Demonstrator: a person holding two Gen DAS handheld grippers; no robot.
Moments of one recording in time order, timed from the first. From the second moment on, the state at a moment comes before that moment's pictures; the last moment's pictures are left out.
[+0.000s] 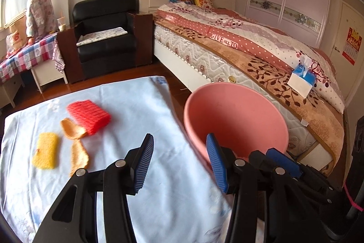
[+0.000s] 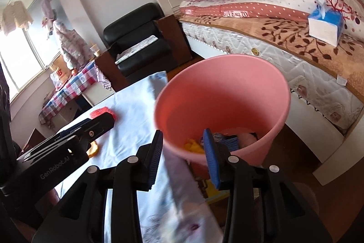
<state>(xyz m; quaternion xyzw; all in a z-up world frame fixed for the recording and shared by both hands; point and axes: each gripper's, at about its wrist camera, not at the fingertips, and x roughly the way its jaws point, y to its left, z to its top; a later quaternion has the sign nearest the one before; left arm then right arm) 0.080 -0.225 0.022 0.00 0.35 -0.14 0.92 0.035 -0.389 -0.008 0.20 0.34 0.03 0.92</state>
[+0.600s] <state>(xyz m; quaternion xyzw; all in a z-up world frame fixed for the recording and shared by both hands) -0.019 -0.150 0.025 -0.02 0.35 -0.11 0.93 -0.039 -0.322 0.008 0.16 0.35 0.08 0.92</state>
